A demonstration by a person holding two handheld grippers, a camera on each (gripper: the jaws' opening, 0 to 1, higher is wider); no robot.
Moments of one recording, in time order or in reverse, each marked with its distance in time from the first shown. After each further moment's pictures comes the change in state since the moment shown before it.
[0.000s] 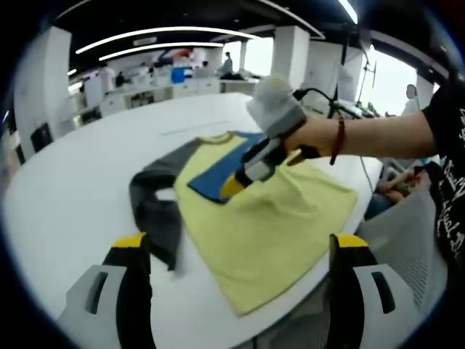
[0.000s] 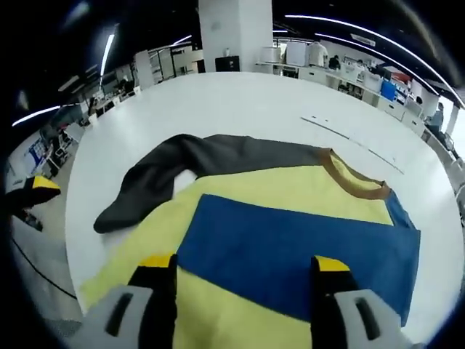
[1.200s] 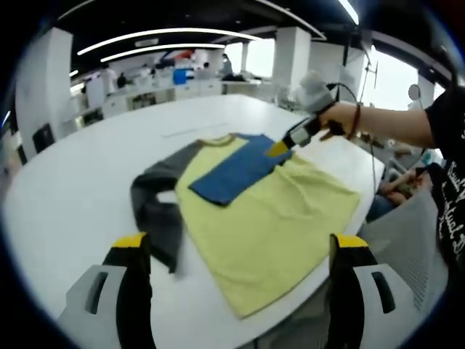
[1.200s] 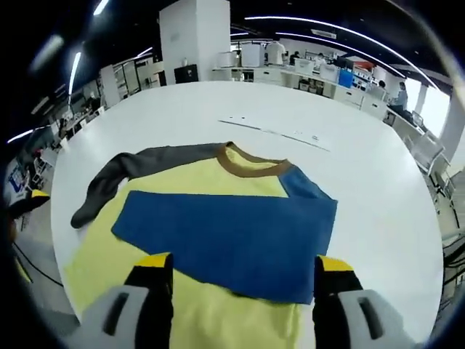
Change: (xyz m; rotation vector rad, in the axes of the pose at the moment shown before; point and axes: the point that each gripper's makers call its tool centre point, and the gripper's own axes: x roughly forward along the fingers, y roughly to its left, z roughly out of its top) left arm 0.003 0.000 0.003 -0.001 -0.005 0.012; right arm -0.070 -0.128 -0.042 0.131 0.004 -0.162
